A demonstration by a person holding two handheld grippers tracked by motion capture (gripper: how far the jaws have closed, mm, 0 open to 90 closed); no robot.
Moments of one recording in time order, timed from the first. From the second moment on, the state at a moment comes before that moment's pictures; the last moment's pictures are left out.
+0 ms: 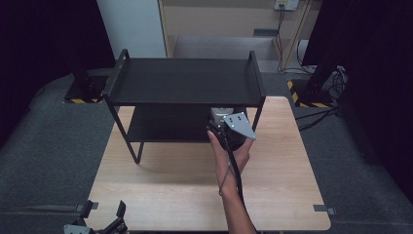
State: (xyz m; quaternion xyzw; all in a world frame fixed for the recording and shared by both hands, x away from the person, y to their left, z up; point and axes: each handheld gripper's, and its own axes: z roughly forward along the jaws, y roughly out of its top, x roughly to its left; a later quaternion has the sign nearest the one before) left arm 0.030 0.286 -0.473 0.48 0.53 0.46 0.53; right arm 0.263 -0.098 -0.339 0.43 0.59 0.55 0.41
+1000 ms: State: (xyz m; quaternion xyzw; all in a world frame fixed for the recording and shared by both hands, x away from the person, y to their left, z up) left arm 0.032 0.289 -0.474 0.48 0.53 0.45 0.53; right arm 0.291 -0.083 -0.349 0.44 0.59 0.54 0.41
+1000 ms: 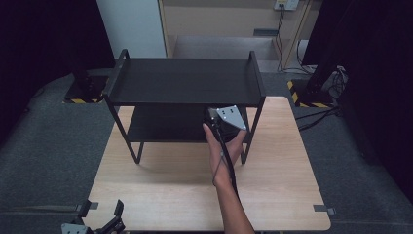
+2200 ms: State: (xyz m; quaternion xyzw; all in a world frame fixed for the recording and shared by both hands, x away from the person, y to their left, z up) left arm 0.031 0.294 -0.475 0.48 0.53 0.45 0.53; right arm 0.276 -0.069 -0.364 0.44 0.56 0.53 0.45
